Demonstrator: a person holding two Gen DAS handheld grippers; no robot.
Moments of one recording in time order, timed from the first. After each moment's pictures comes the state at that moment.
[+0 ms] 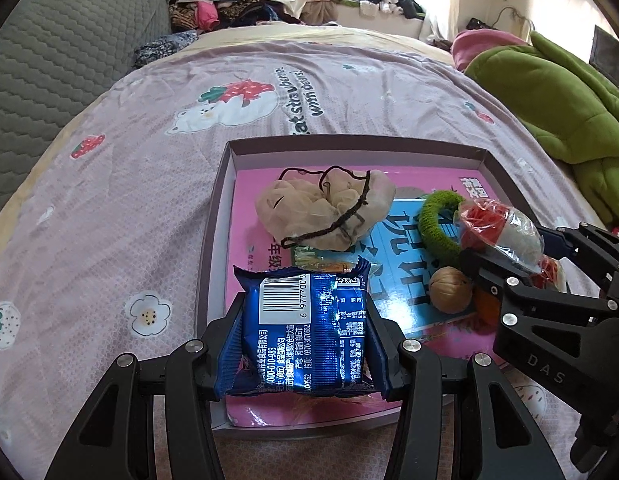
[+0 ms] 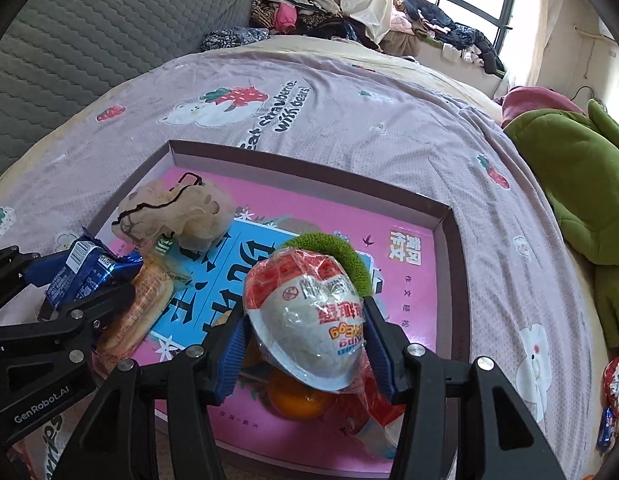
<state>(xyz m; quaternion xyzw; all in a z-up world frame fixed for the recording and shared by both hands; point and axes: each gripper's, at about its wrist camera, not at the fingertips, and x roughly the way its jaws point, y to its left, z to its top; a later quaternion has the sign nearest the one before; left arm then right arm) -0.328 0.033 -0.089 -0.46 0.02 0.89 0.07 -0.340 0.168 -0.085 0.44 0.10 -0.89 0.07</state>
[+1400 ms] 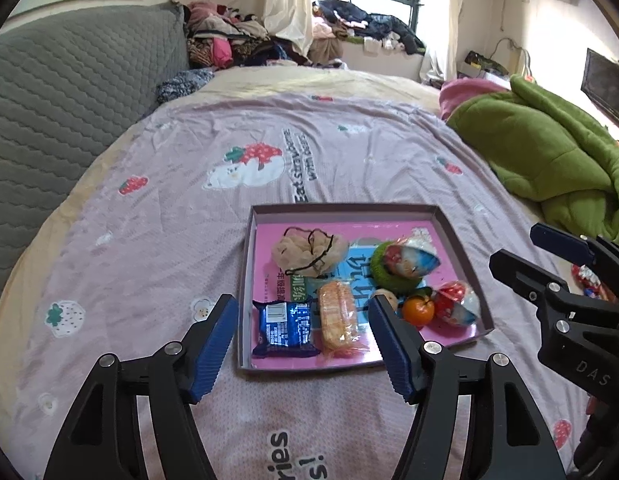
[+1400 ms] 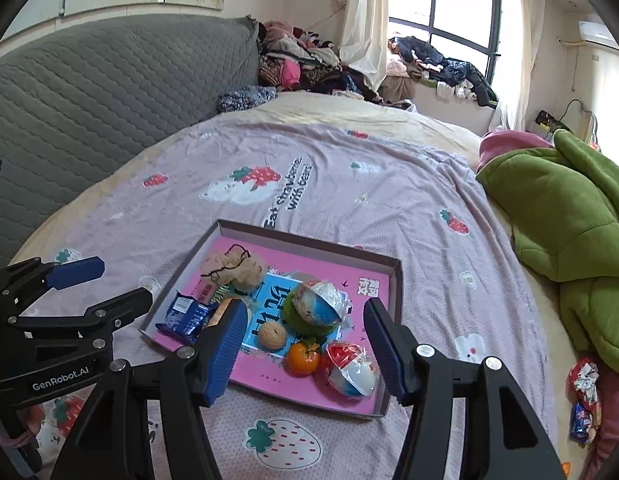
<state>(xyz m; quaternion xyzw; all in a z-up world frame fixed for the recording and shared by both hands) -0.248 0.026 0.033 -0.40 0.00 0.92 0.06 -0.256 0.189 0.045 0.36 0.07 -0.92 0.10</state>
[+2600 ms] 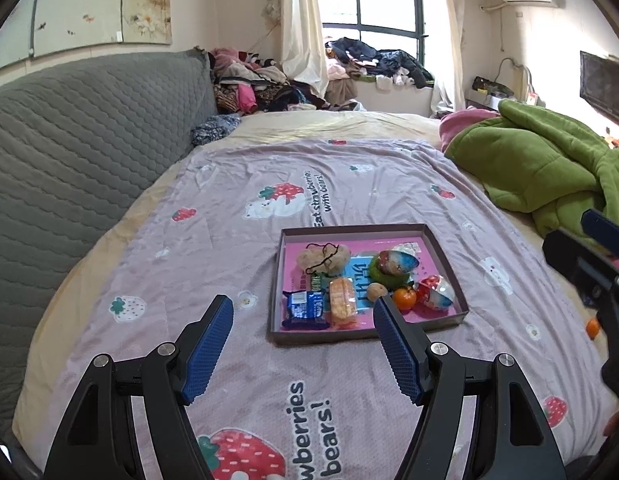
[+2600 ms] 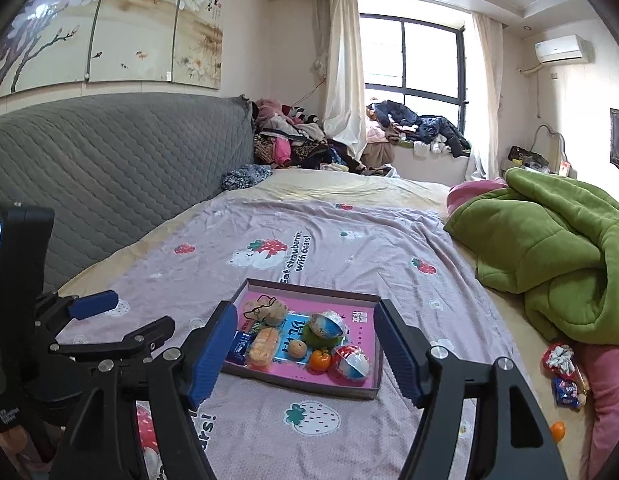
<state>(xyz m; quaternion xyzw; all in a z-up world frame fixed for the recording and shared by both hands) -0.125 0.025 0.091 -0.33 0.03 0.94 0.02 -0.109 0.194 0.121 0.24 0.02 -0.97 0.08</state>
